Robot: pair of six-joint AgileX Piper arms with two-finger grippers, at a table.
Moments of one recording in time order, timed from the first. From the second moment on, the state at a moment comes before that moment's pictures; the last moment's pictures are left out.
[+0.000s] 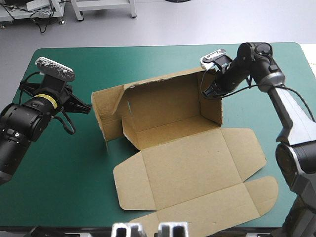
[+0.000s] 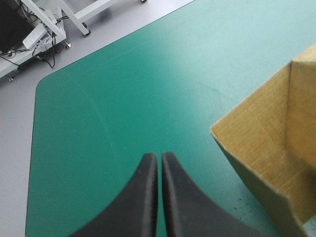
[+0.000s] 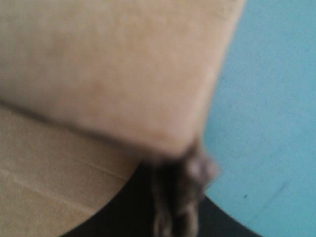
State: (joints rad) left arm -0.29 1.12 -1.16 0.36 0.74 -0.01; right arm 0.22 1.87 -1.82 0.20 1.24 -0.44
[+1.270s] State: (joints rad) left arm -0.28 0.91 -1.07 0.36 0.90 -0.04; right arm 0.21 2.12 -2.12 0.21 1.21 -0.36
